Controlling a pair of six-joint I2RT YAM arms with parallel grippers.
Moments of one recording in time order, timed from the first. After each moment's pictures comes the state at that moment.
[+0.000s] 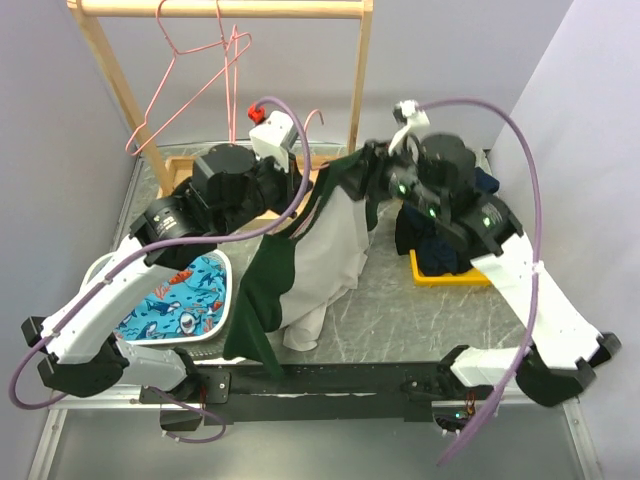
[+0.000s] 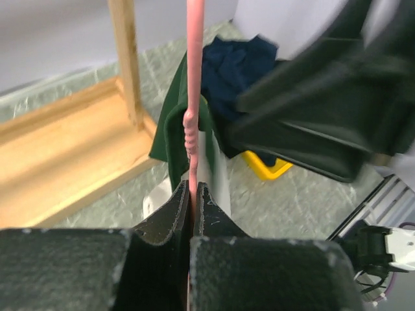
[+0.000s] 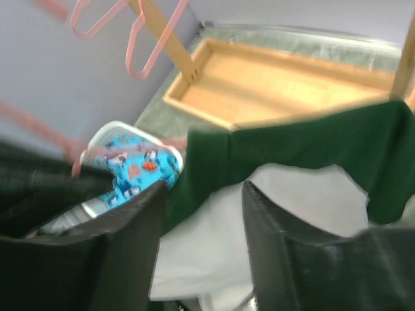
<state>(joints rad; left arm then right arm) -0.92 1.32 1.81 -0.69 -0.20 -0.24 0.66 1.27 1.69 -0.61 -0.05 0.42</state>
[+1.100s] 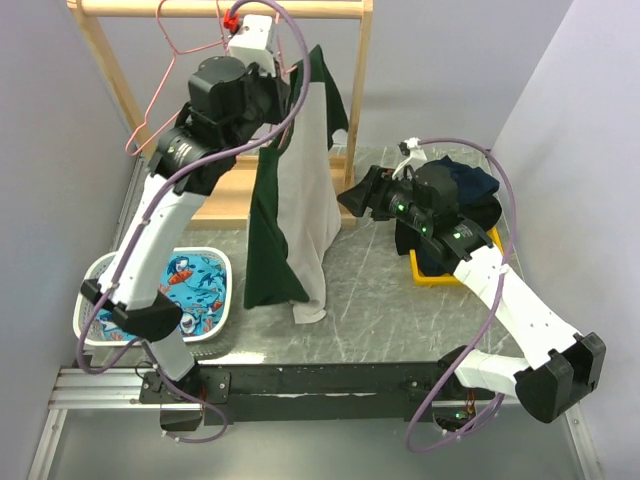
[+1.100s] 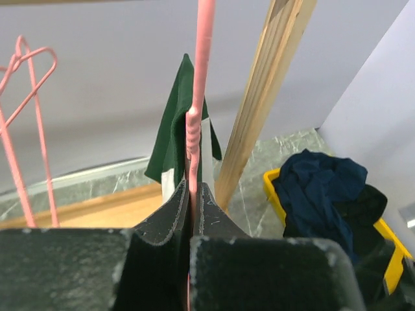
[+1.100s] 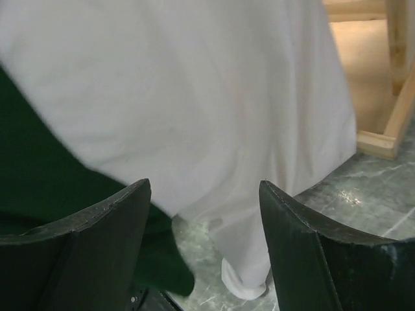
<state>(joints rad) -0.65 1.70 2.36 -0.69 -0.28 -0.15 0.48 1.16 1.14 -0.23 -0.20 0.59</state>
